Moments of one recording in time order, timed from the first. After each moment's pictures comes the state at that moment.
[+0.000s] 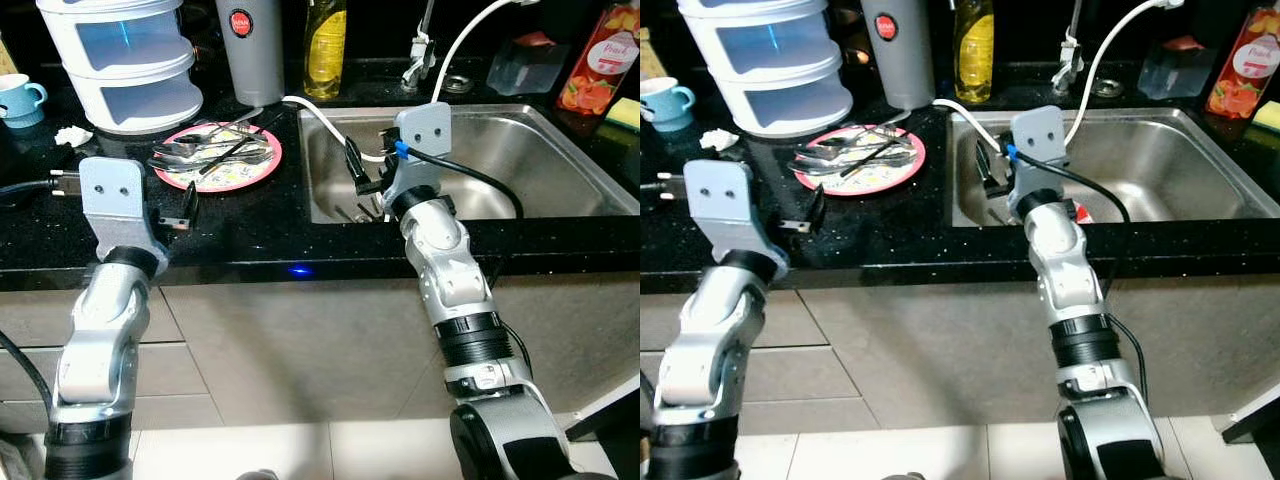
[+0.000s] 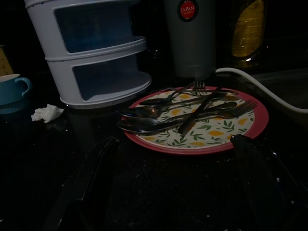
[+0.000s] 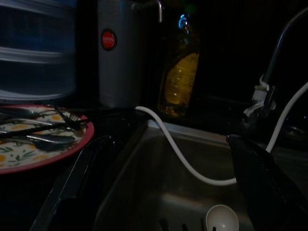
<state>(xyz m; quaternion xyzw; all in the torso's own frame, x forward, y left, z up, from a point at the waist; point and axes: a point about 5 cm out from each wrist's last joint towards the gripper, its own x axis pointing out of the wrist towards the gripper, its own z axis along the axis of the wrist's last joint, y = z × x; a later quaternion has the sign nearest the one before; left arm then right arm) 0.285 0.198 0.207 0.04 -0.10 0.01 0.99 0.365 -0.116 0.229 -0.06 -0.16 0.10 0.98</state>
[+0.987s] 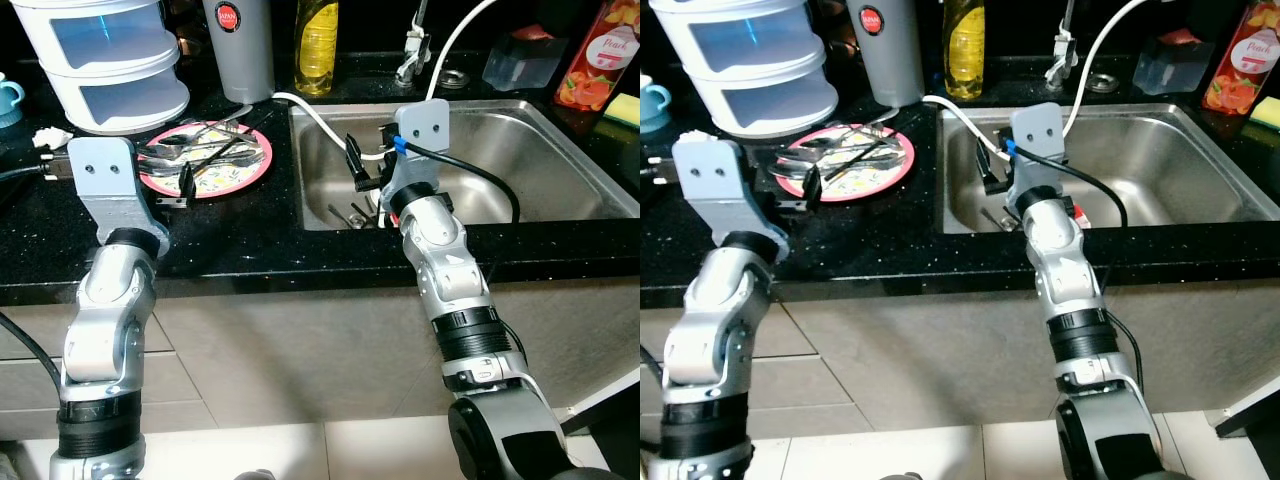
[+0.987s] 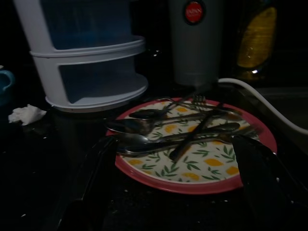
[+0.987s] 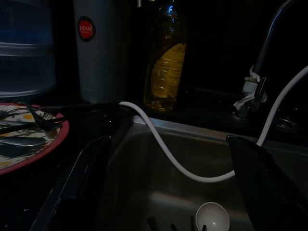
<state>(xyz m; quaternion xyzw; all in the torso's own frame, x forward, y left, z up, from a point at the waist) 0.297 0.192 0.220 0.01 -0.10 0.03 0.99 0.367 -0.116 0.234 -0.05 -0.16 0.09 0.98</state>
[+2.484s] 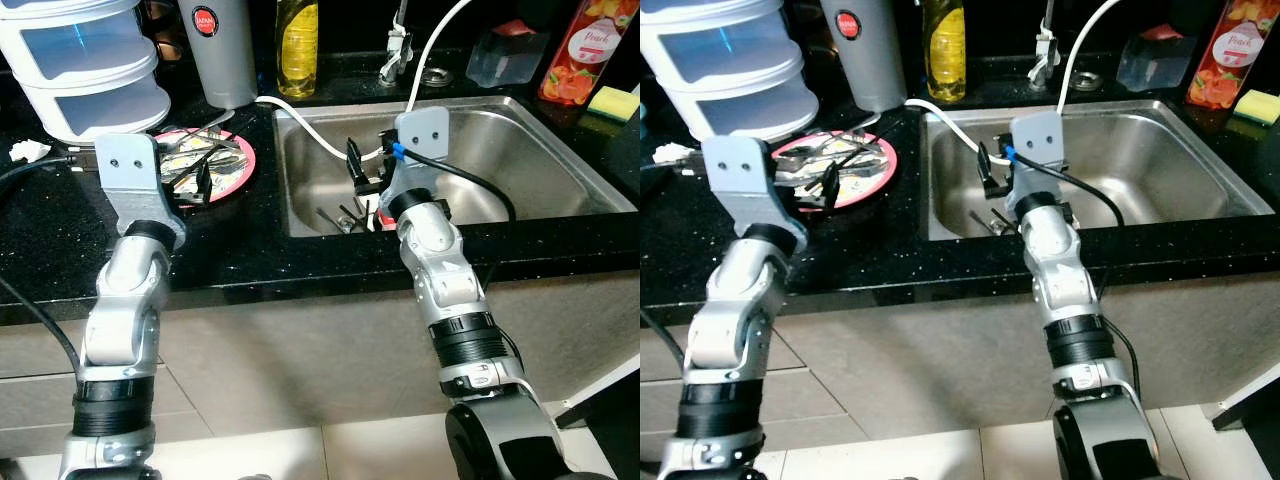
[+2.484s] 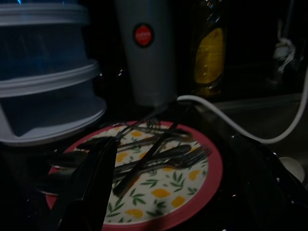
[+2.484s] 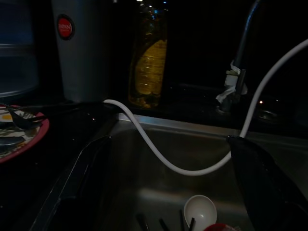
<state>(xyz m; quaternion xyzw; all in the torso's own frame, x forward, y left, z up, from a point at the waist) 0.309 0.176 0.224 0.01 -0.14 -0.01 0.99 0.363 -0.114 0.224 -0.05 -0.16 0.08 0.98</state>
